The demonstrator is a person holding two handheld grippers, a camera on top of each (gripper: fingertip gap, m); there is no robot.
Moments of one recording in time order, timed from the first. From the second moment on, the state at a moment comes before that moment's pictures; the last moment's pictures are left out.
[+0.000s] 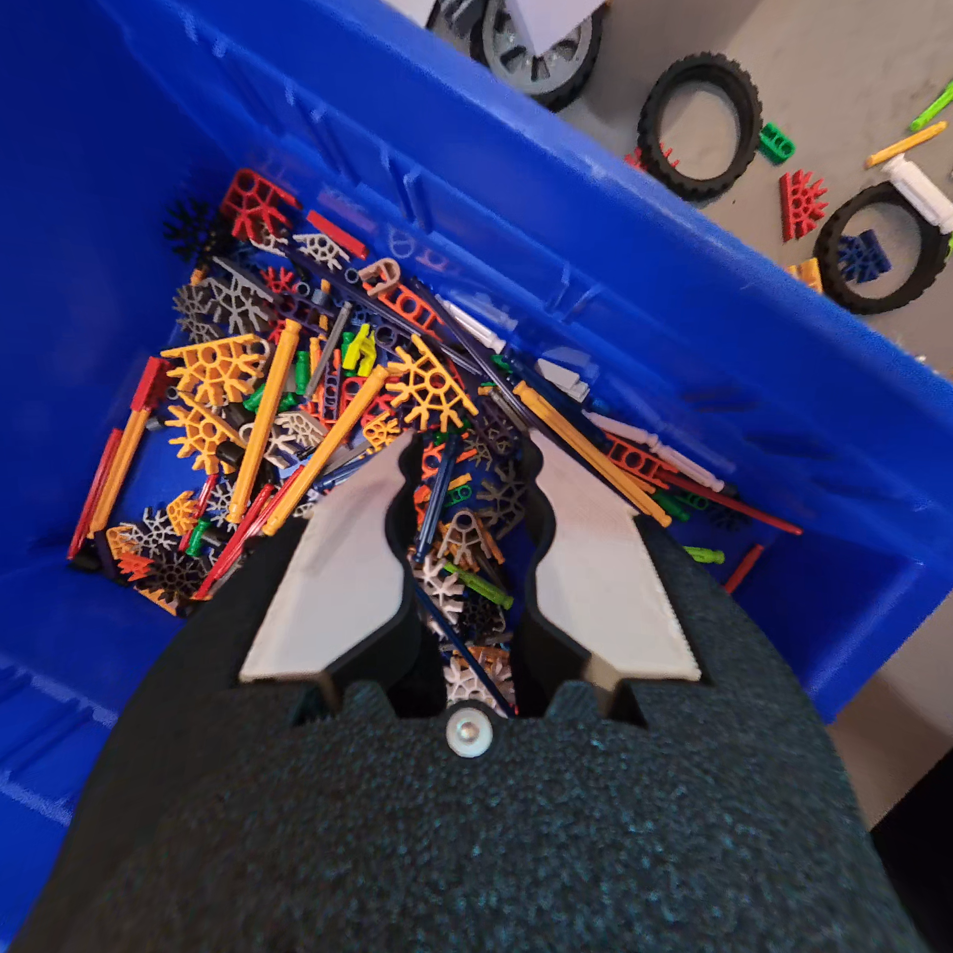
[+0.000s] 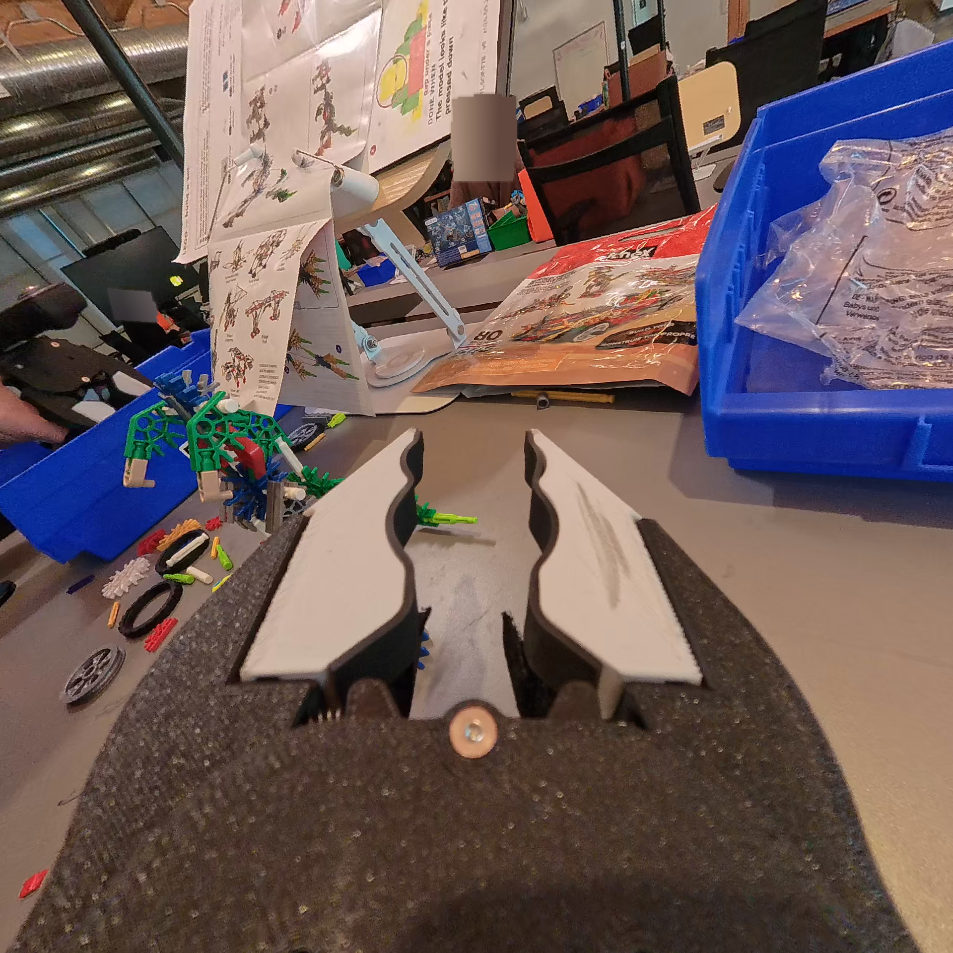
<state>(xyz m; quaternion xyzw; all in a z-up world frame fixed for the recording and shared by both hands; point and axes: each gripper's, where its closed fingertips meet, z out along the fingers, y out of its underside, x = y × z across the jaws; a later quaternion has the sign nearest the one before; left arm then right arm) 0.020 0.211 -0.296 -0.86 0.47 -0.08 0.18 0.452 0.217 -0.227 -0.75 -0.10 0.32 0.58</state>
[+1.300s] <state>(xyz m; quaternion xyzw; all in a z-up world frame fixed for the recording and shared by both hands) 0.013 0.198 -0.309 -0.87 0.47 -0.07 0.14 0.451 0.219 -0.231 -0.76 -0.10 0.32 0.57</state>
